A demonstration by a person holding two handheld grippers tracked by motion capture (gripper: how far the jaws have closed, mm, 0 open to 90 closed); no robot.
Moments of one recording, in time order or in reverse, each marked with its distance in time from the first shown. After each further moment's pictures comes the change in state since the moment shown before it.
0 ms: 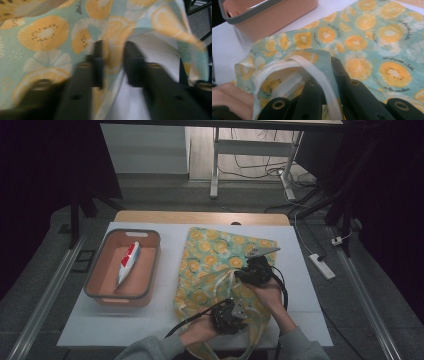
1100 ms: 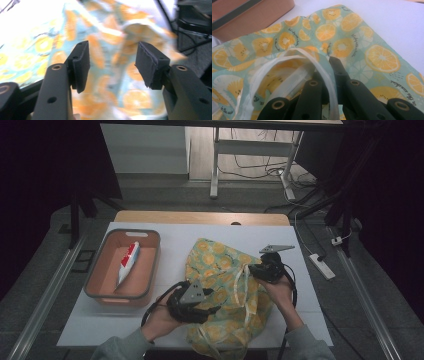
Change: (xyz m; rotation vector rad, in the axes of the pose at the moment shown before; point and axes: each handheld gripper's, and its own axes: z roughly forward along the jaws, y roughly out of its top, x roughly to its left) left arm 0.022 -0.028 -0.131 -0.173 0.200 -0.086; right arm -0.034 -0.013 -0.015 -0.010 -0.068 0.114
